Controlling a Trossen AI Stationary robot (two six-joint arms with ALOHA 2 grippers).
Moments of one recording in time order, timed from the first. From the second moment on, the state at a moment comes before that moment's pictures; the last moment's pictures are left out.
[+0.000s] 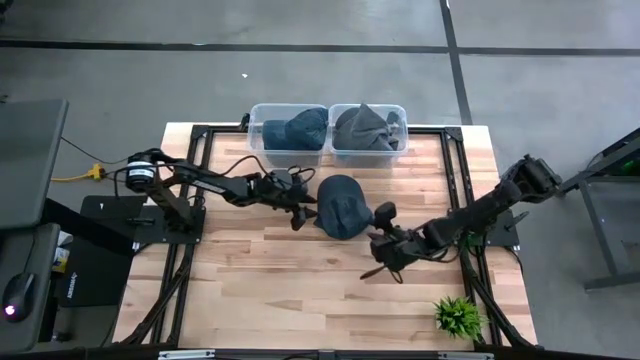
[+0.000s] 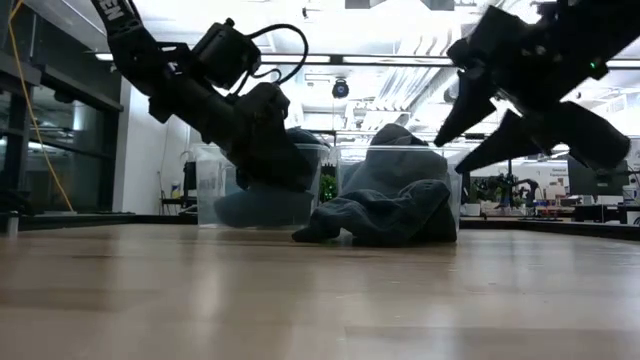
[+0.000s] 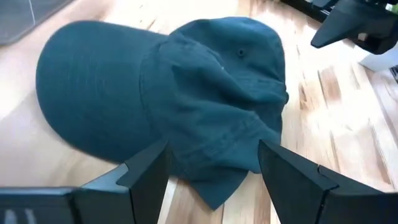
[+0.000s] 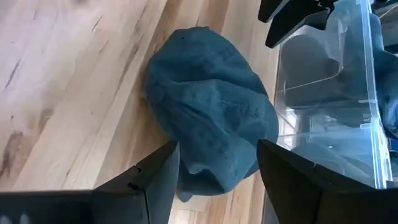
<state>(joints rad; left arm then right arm) 0.16 1.63 0.68 0.44 0.15 -0.32 0.46 1.45 0.72 -0.26 0.76 -0.27</state>
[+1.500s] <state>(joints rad) 0.16 1.63 0.68 0.58 0.17 -0.51 0.22 1.45 0.43 0.42 0.54 -0.72</state>
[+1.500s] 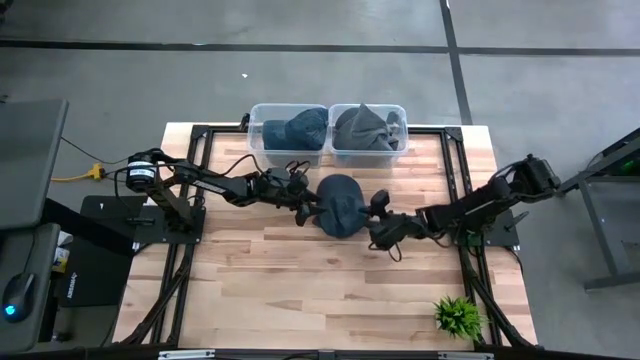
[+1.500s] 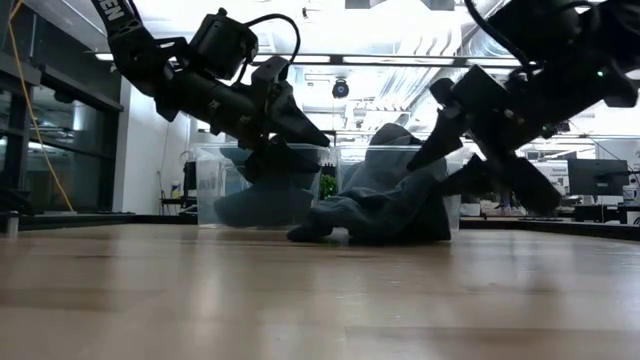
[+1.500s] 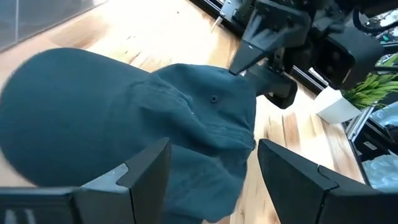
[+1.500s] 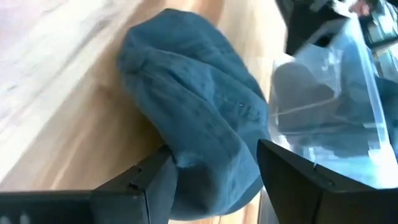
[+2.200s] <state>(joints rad) 0.10 1.63 0.68 0.58 0.17 -0.55 0.18 1.45 0.43 0.51 0.43 -0.52</state>
